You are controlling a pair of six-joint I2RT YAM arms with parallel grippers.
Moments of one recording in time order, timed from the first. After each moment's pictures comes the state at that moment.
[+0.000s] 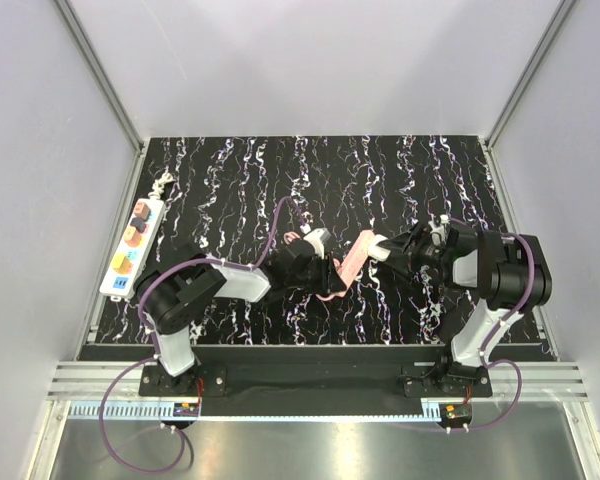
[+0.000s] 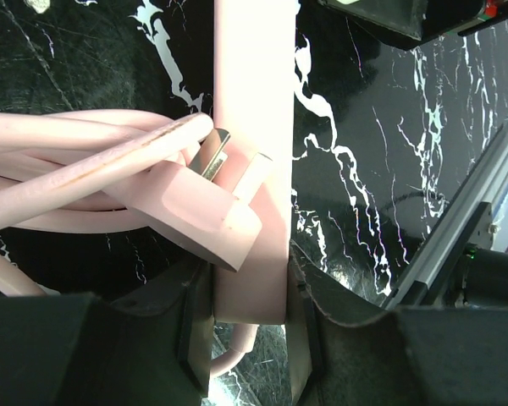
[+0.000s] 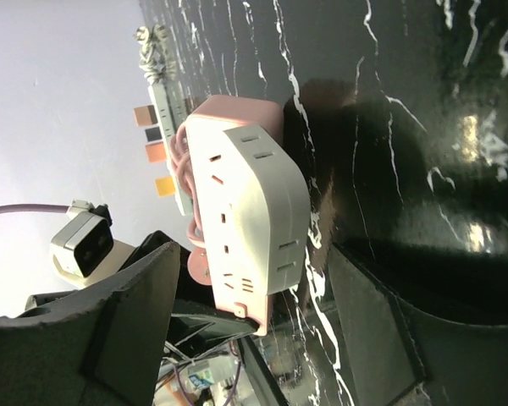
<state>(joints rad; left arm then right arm) -0.87 1.81 0.77 0.44 0.24 -0.76 -0.13 1.80 0.50 0.66 -0.93 0.95</state>
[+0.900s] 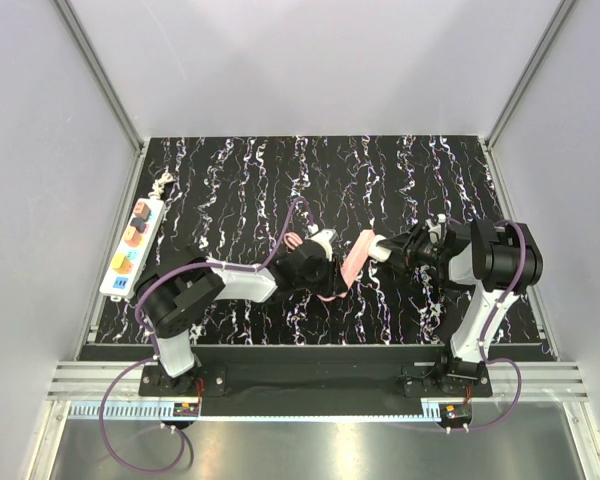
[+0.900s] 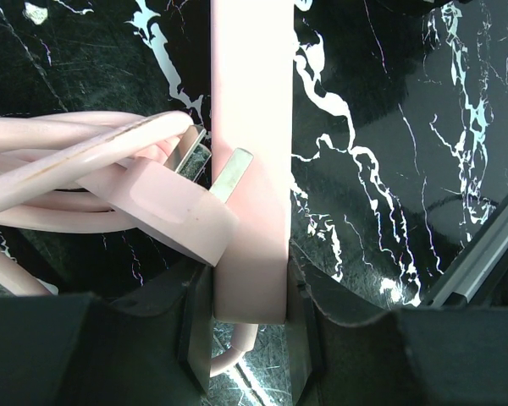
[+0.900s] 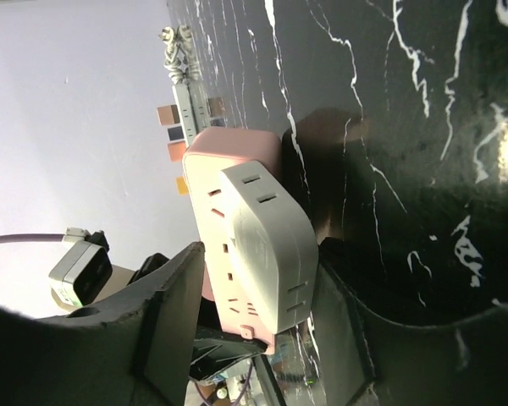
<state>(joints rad) -0.93 1.80 0.84 0.29 0.11 -0.69 -0.13 1.98 0.54 0.90 -0.99 1.07</state>
